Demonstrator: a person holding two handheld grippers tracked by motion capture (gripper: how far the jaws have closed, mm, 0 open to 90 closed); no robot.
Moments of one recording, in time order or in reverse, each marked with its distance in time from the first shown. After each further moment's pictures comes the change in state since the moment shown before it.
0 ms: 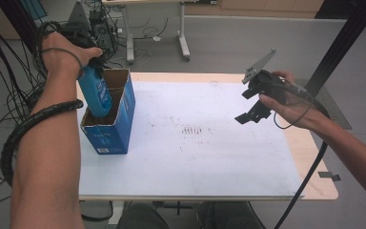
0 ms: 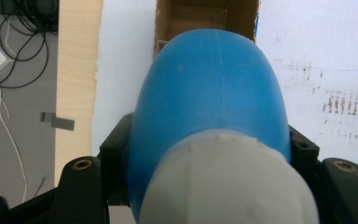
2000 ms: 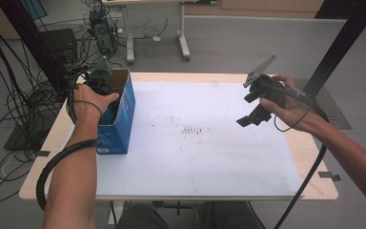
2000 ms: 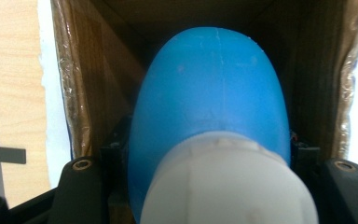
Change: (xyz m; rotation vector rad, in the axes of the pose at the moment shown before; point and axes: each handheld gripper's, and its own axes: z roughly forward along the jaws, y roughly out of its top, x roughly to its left) left arm -0.008 -0.021 0.130 0.011 0.009 0.096; right arm -0.005 -0.012 0.010 0.020 0.002 0.037
